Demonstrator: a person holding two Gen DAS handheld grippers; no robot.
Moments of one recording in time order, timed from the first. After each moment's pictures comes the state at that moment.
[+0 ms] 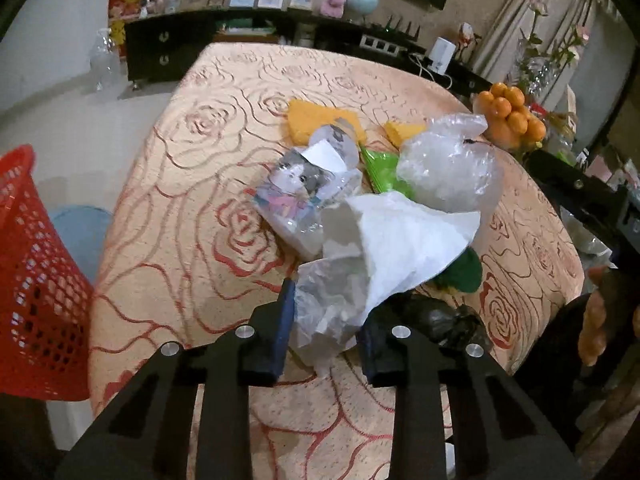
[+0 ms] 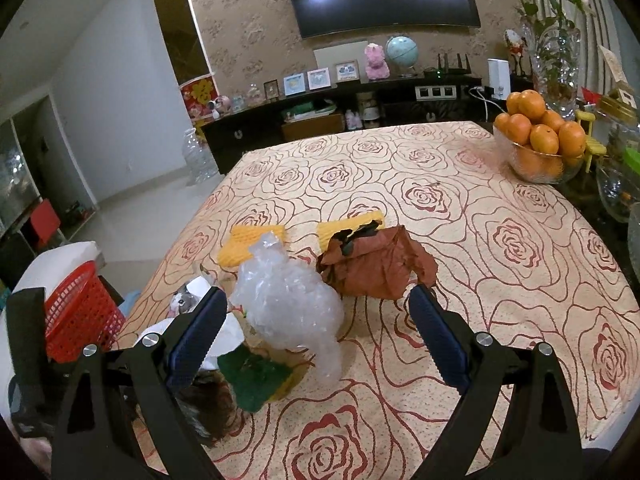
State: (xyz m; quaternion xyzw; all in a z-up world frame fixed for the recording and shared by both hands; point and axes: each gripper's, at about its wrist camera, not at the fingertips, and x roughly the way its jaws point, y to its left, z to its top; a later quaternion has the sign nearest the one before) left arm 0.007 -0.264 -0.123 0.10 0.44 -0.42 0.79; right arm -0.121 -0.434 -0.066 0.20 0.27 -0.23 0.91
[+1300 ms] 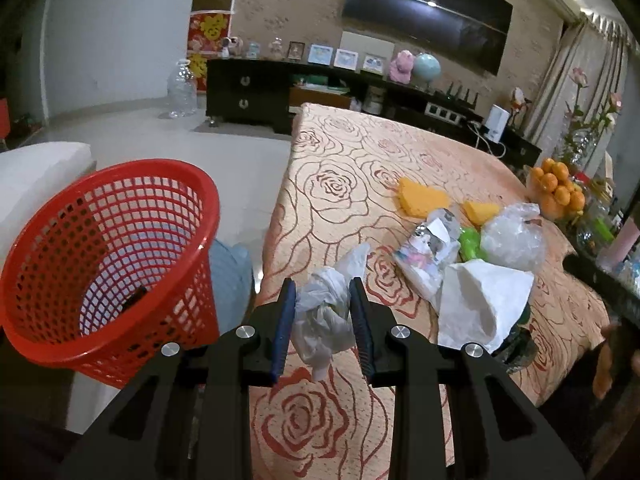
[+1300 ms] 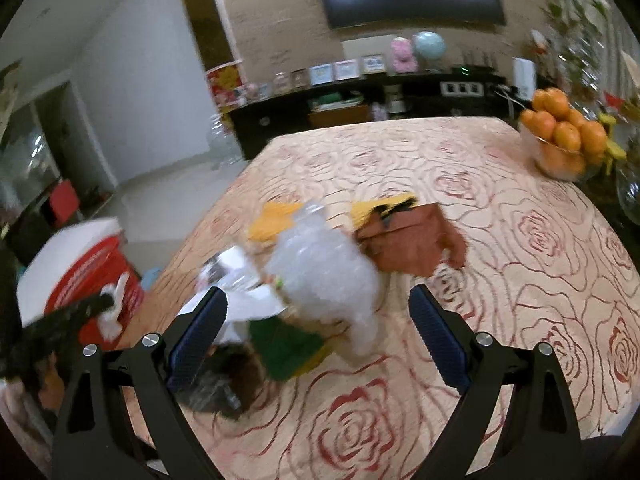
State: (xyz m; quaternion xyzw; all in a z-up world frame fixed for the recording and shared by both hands) left arm 0.031 -0.167 -0.084 0.05 0.36 -0.32 0.87; right arm -0.121 -0.403 -0.072 0.18 0.29 -0.17 0.93
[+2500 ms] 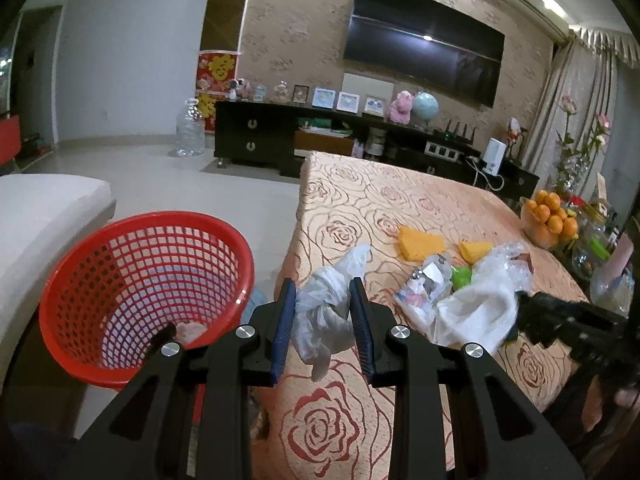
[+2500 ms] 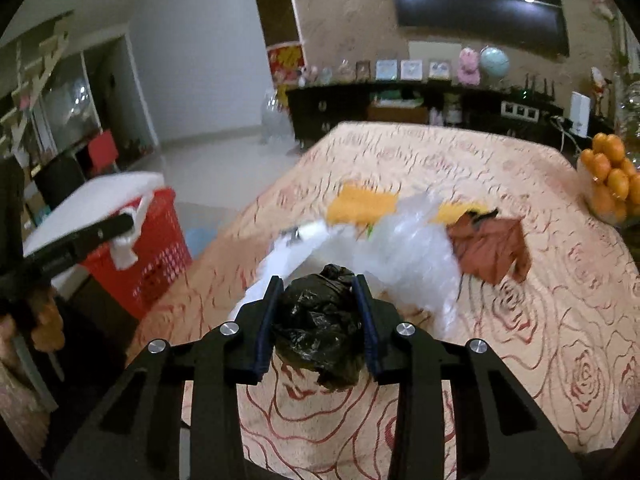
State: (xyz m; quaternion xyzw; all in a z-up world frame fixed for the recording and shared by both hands) left arm 0.022 -0.135 -0.046 0.03 0.29 -0.32 0.90; right arm -0.104 -0.356 -0.061 0.12 0.30 -0.10 0.94
